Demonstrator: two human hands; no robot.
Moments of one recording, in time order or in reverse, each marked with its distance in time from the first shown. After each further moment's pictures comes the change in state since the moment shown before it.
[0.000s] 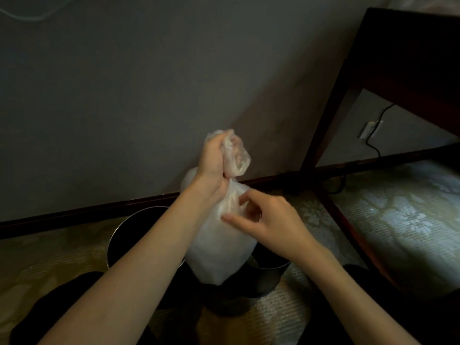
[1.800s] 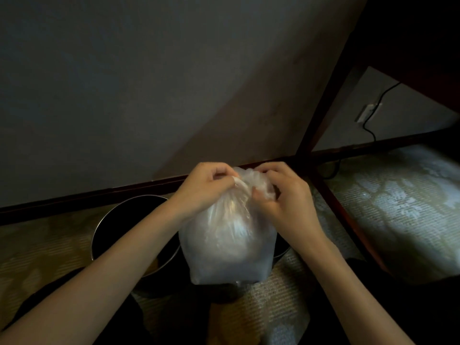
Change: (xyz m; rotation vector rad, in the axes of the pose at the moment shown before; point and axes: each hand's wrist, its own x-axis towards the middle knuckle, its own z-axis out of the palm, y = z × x) left_hand -0.013 -0.018 -0.064 1.022 -0.330 0.109; right_hand 0.007 0.021 0.002 0.080 0.273 0.041
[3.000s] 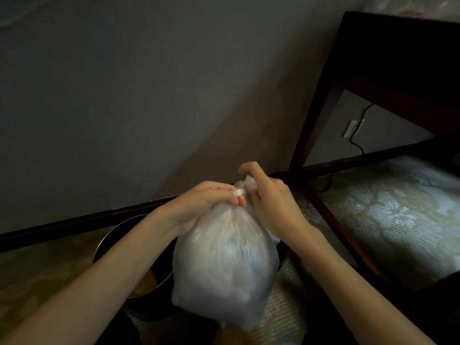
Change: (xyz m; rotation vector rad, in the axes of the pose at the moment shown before) left_hand -0.004 0.018 -0.005 -0.298 -0.385 -0.186; right_hand 0.021 -0.004 -0.009 -0.125 -0.141 -0.100
